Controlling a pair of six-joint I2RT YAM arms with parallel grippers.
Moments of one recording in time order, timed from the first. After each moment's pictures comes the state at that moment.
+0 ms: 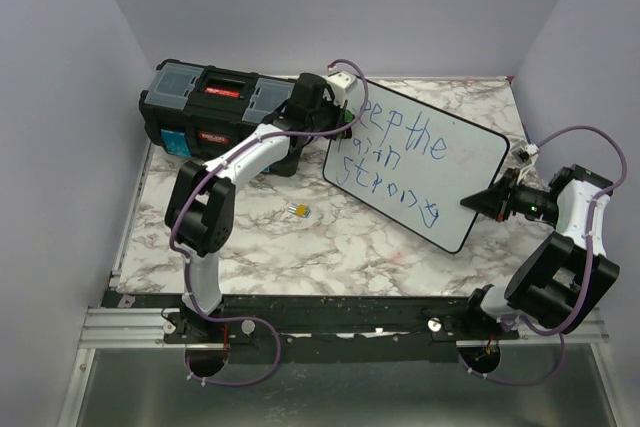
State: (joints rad) left arm -0.54 1.93 1.56 -0.13 0.25 -0.01; right arm -0.61 1.35 1.01 -1.44 -1.30 -1.28
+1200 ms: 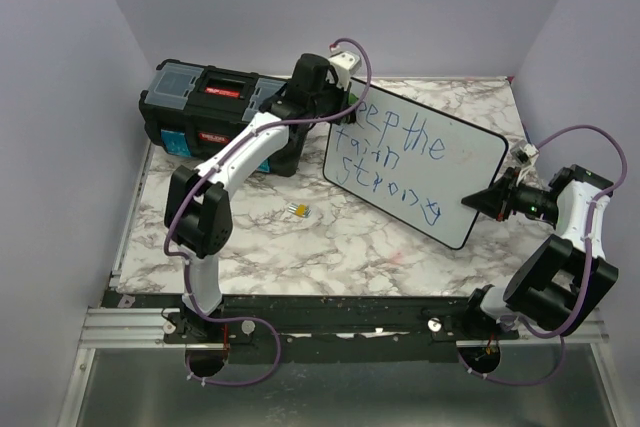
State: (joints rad) left arm -0.55 1.92 1.73 -0.32 0.21 -0.01; right arm -0.61 1.33 1.01 -1.40 -1.30 -1.32
